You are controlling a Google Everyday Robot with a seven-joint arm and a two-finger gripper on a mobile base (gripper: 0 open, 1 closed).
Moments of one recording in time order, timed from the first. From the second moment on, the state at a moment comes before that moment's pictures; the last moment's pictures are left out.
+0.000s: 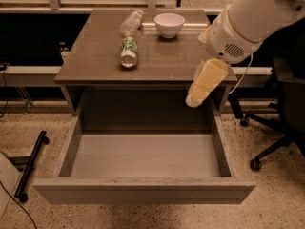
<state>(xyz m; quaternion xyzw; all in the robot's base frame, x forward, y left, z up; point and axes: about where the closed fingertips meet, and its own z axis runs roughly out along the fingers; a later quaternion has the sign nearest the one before) 0.527 -0.116 0.954 -0.60 0.76 0.03 0.27</state>
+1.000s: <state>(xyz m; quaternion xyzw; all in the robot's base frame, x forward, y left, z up) 0.616 -0.038 0.917 -0.59 0.75 0.07 0.29</state>
